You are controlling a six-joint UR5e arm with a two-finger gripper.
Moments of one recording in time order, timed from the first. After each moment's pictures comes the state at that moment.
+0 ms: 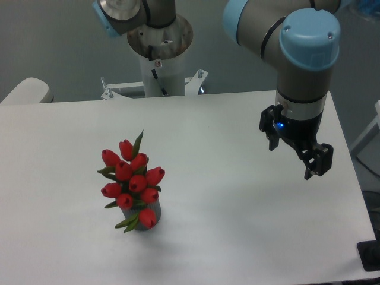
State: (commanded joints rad) arm 2.59 -1.98 -1.15 -1.35 1.60 1.51
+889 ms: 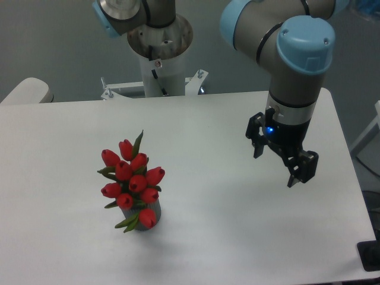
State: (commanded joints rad) arm 2.61 -1.94 -1.27 -1.33 1.36 1.48
